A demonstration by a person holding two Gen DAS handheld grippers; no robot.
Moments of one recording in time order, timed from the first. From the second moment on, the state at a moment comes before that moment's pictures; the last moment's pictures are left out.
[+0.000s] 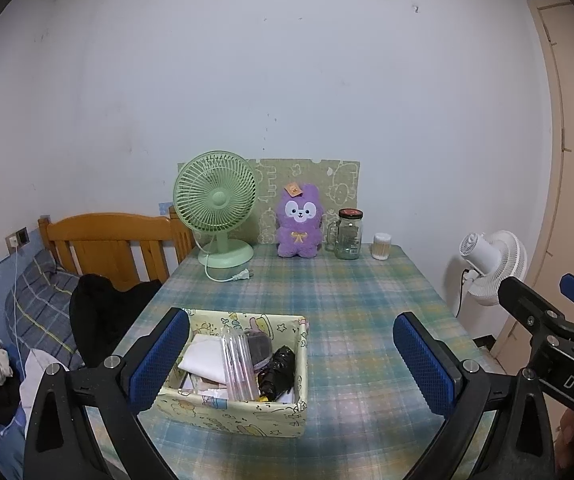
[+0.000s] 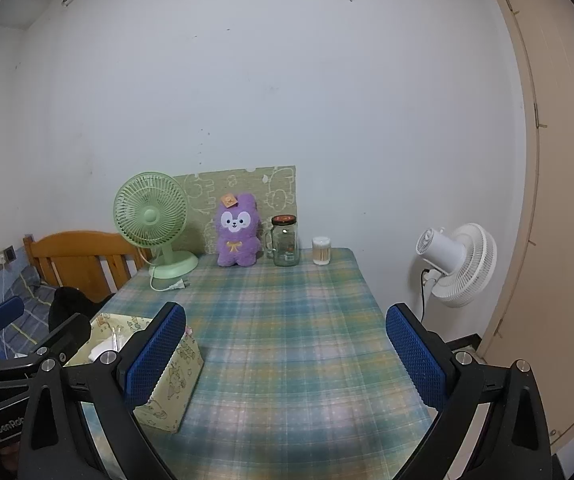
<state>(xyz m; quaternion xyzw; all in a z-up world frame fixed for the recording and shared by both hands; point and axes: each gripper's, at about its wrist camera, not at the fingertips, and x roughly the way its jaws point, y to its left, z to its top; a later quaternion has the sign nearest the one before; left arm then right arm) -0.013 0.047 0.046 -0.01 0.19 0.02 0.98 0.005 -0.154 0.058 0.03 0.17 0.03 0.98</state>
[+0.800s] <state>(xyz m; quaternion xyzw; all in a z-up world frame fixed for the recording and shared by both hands) -0.014 0.048 0.045 -0.01 0.20 0.02 0.98 0.005 -0.154 0.057 0.03 0.17 0.03 0.98</state>
